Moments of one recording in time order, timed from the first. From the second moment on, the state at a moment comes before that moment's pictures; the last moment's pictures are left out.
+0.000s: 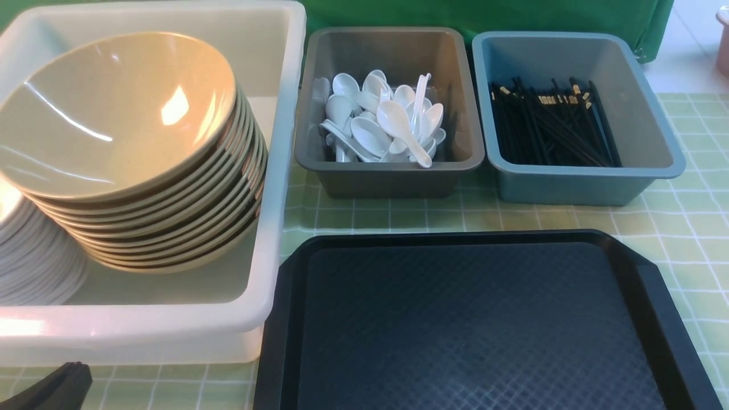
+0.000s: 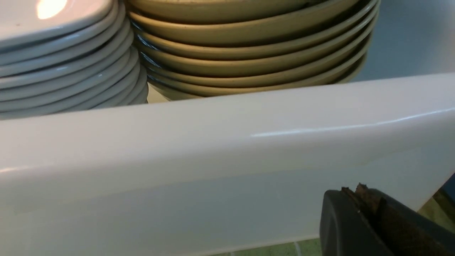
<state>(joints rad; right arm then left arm) 0.05 -0.01 0.01 -0.20 0.27 0.10 -0.10 -0.01 0.02 -0.11 0.36 0.20</state>
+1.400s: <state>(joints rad) 0.05 -0.01 0.01 -0.20 0.27 0.11 -0.10 -0.01 0.02 -0.11 0.36 0.20</state>
